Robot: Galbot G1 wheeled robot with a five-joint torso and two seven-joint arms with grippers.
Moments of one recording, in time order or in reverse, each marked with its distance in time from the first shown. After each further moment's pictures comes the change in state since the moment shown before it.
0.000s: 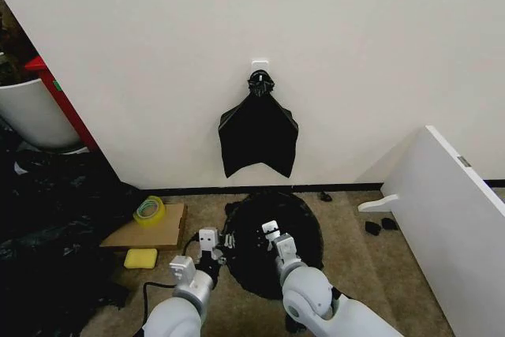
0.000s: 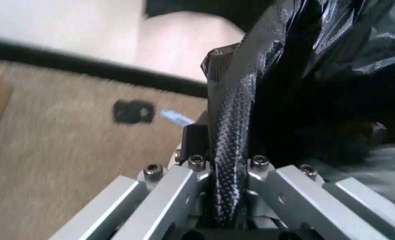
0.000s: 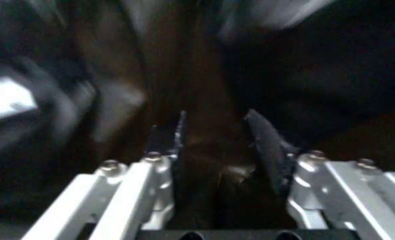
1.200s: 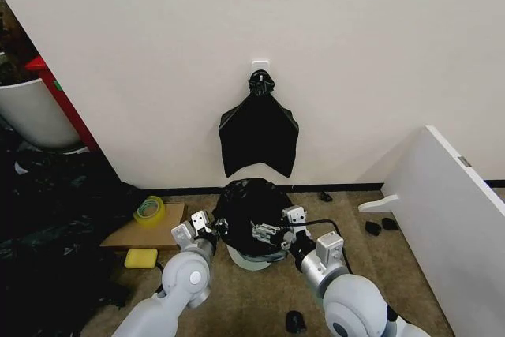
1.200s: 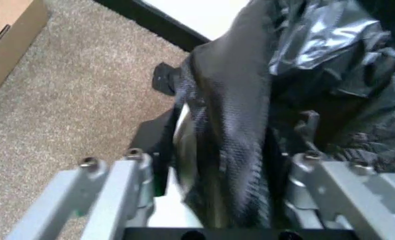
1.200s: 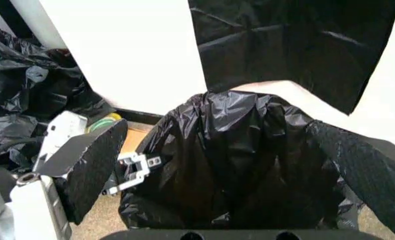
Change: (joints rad) left arm -0.172 -0.142 -0.054 0.162 -0.264 0.131 -0.182; right arm -0.202 -0.066 0.212 0.223 -0.015 0.162 -0.182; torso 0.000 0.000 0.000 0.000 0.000
